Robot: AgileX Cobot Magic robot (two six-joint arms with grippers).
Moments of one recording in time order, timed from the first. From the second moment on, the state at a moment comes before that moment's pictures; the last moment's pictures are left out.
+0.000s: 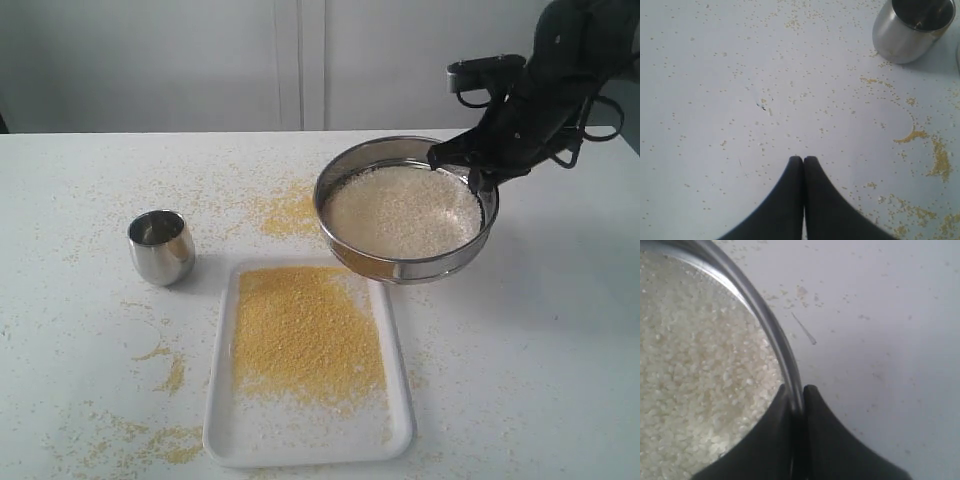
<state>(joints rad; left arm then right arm) -0.09 0.89 -0.57 0.02 0.60 -0.12 0.16 1.99 -1.58 0.06 0.80 -0.08</state>
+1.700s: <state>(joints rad) -0.09 0.89 -0.57 0.02 0.60 -0.12 0.05 2.17 -1.74 0.10 0.70 -0.01</state>
